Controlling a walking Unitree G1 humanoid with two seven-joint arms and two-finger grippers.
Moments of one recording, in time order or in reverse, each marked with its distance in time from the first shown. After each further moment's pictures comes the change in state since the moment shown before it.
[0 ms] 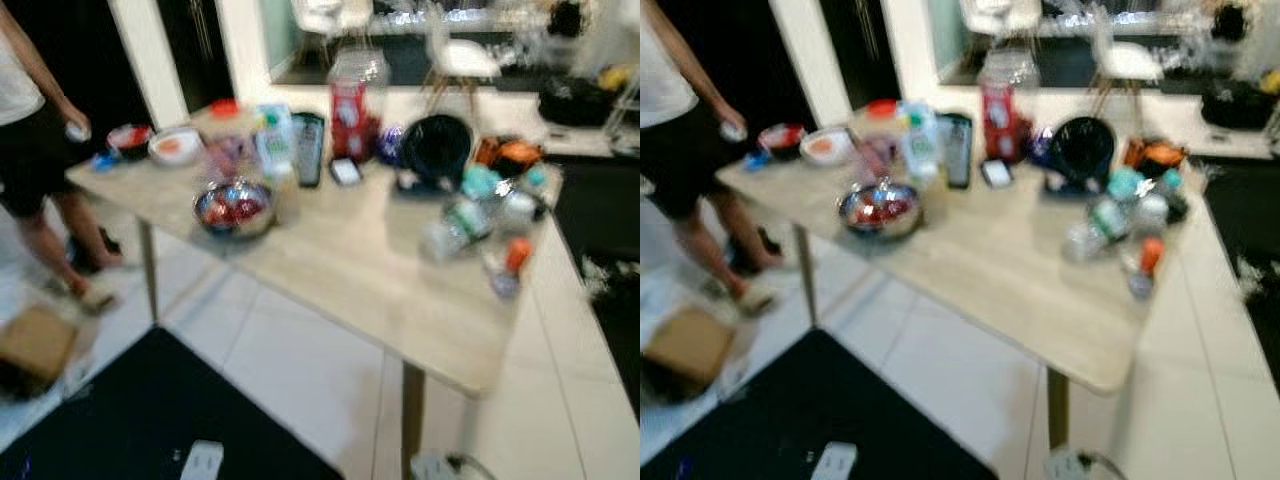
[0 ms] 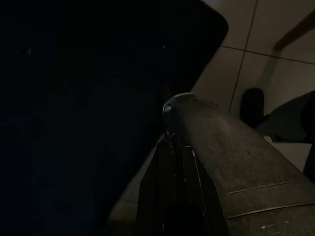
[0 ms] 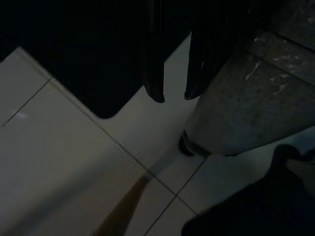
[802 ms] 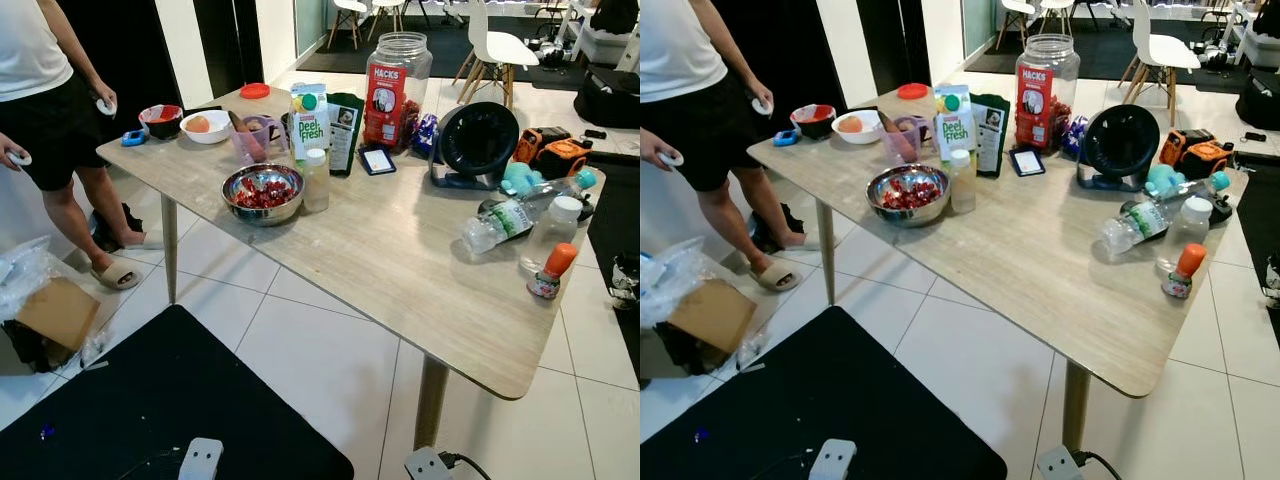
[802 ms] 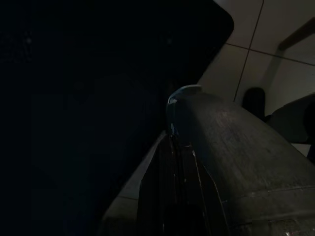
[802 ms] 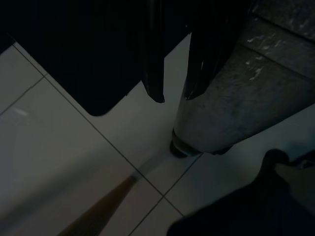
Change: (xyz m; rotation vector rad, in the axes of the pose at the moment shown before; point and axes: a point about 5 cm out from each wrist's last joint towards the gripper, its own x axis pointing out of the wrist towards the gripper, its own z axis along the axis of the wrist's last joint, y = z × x) left arm 0.000 0.002 0.008 0.011 -0.024 -0.005; right arm 0.002 0.005 0.010 0.005 -0.023 -0.007
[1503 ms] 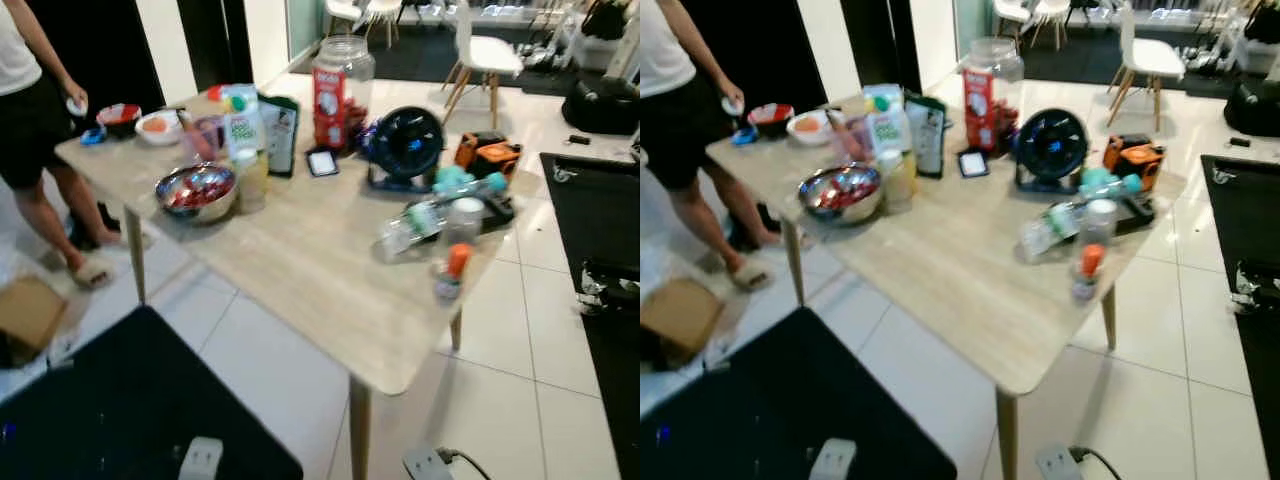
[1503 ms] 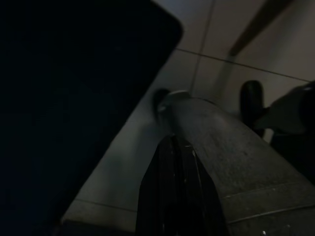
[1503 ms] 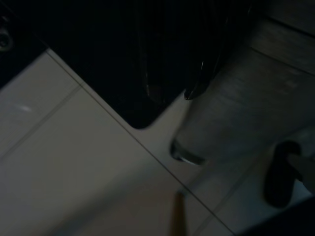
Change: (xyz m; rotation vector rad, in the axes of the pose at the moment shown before) left arm 0.000 -0.001 -0.005 -0.001 0.015 -0.009; right arm -0.001 -0.006 -0.006 0.000 0.024 -0.013
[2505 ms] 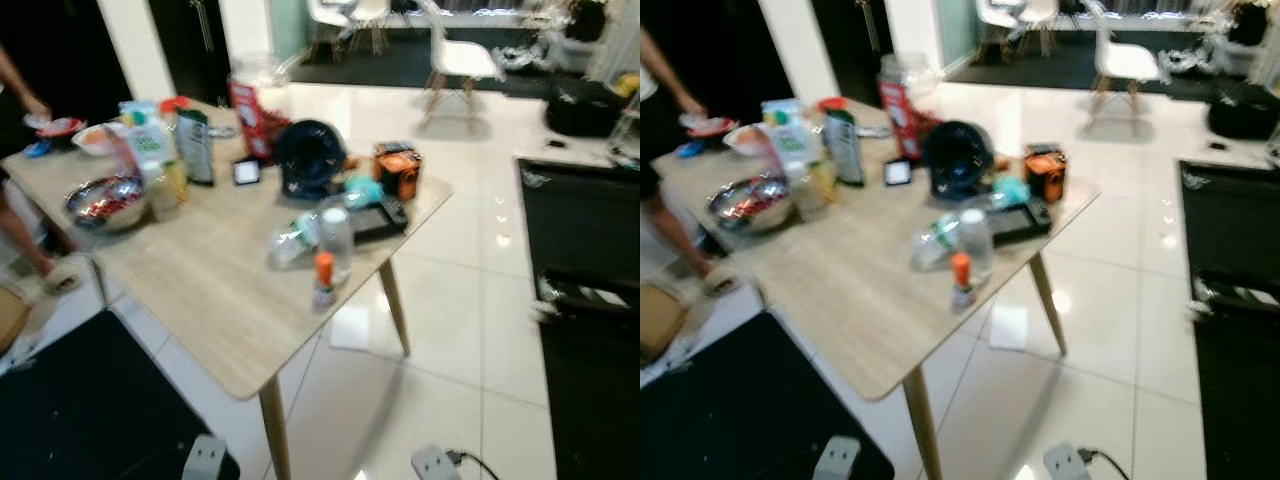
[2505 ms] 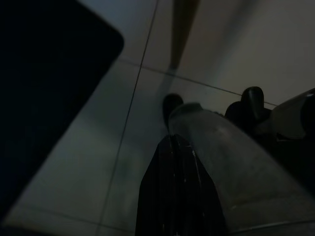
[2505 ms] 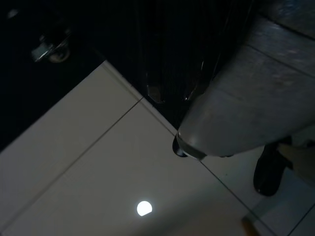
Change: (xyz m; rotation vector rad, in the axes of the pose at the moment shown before) left arm 0.001 -0.002 0.005 0.008 -0.014 0.000; right arm 0.000 0.002 0.001 0.014 -0.021 0.021
